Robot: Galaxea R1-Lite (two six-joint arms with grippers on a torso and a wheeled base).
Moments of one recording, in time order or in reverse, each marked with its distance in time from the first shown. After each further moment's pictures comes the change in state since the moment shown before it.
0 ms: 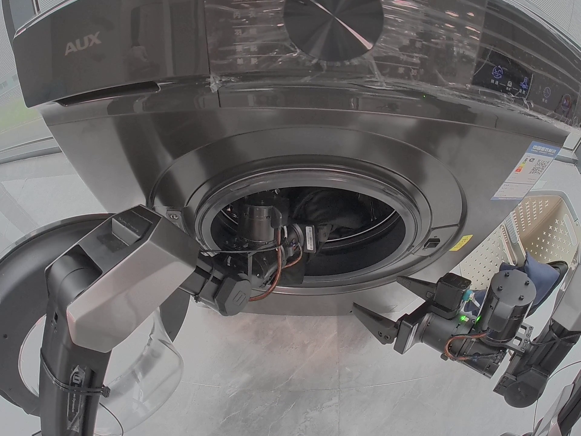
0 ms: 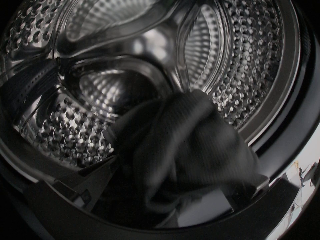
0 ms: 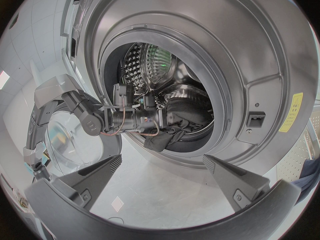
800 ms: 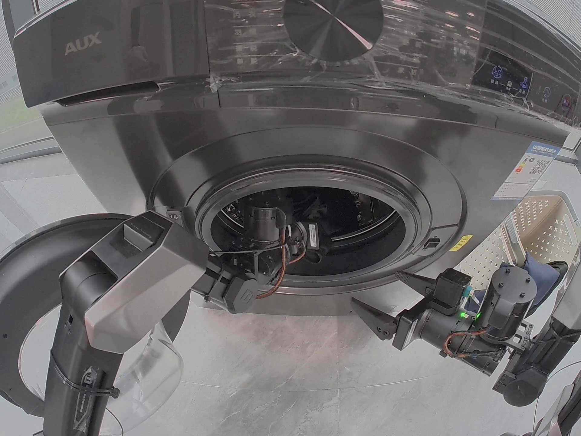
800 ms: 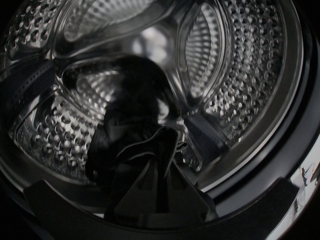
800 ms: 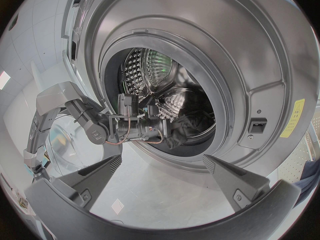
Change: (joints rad) left arm 0.001 0.057 -0.072 -0.013 0.009 0.012; right arm 0.001 -0.005 -0.018 -0.001 0.000 0.002
